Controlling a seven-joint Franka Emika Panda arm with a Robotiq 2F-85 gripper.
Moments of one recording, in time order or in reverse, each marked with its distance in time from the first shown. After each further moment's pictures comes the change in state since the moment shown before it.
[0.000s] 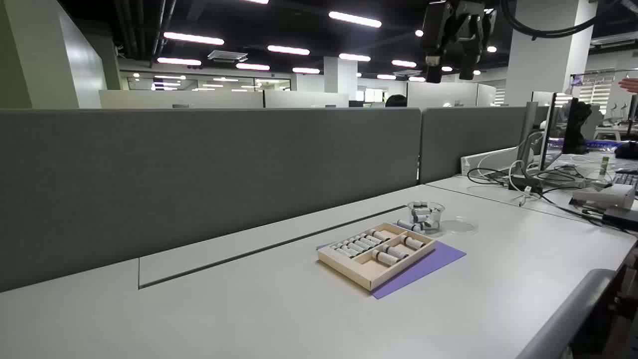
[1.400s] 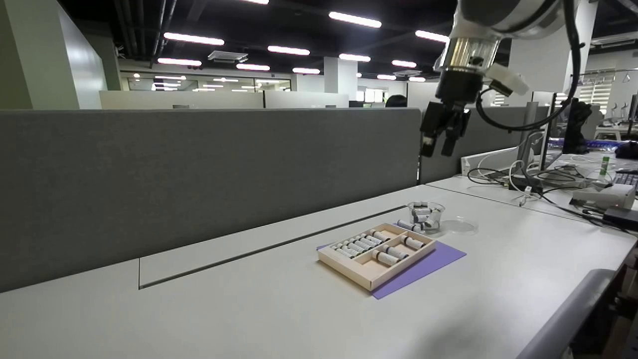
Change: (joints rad) arm 0.049 0.380 -0.323 -0.070 0.219 0.420 -0.532
